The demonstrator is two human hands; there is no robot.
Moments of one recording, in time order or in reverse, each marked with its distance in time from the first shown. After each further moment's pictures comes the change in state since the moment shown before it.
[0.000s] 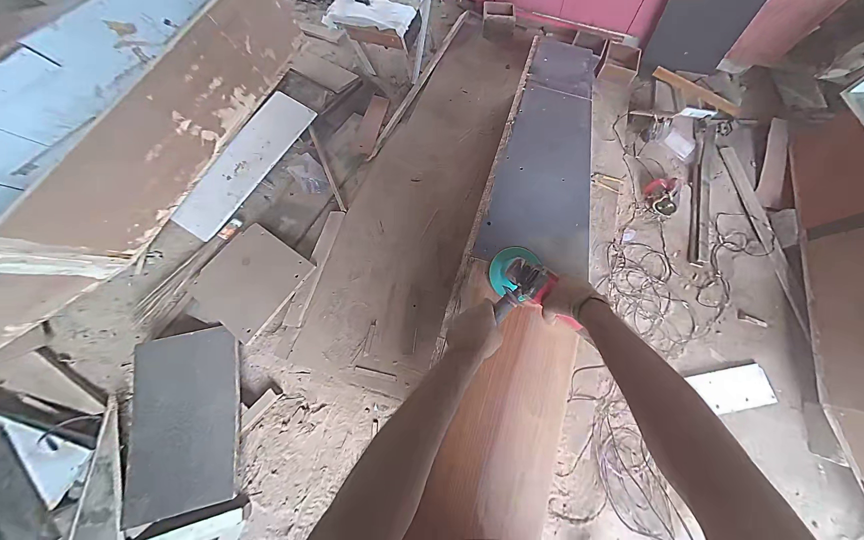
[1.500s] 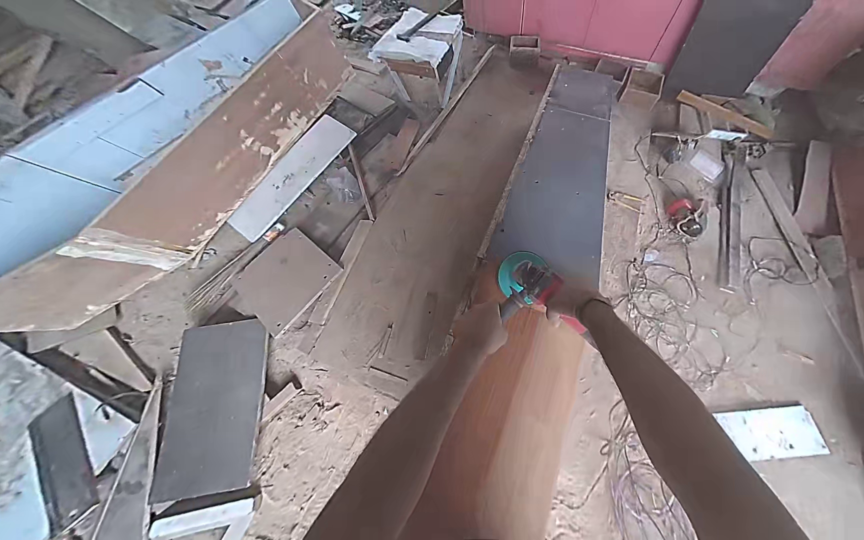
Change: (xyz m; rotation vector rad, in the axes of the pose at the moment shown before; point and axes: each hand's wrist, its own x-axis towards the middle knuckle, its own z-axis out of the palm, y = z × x) left_hand -0.005 -0.001 0.004 0.004 0.078 0.002; right_hand -0.009 -0.001 0.000 -0.032 0.018 -0.061
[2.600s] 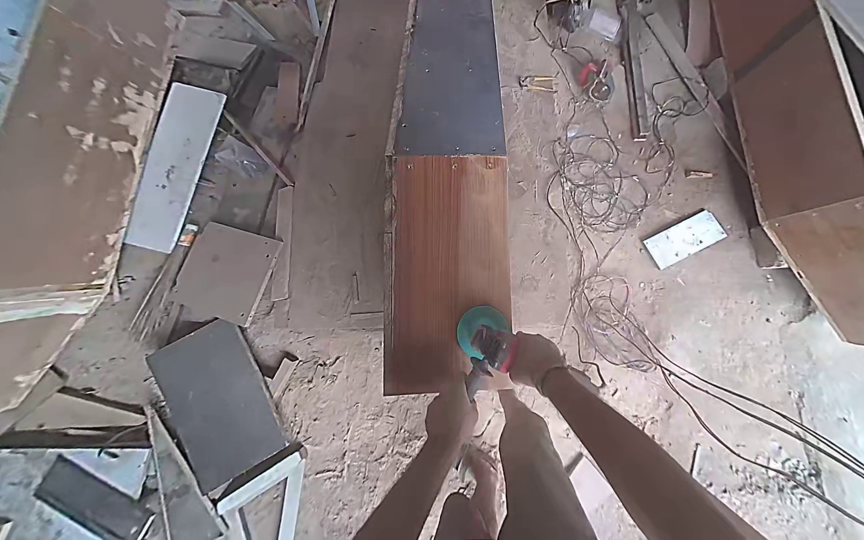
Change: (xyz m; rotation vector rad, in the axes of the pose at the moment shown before) left_hand -0.222 -0.104 0.300 0.202 -0.217 -0.111; right_hand -0.186 0.093 0.341 0.220 -0.251 0.020
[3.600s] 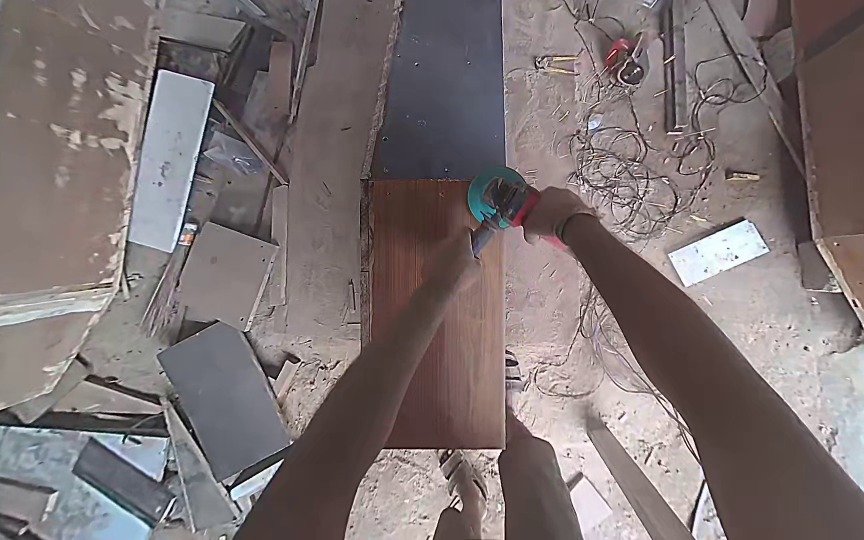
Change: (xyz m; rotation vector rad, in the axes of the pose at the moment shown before) left_hand 0.132 0.171 -0.289 -0.025 0.281 0.255; right_hand 0.105 -0.009 -0.330 0.013 0.307 0.016
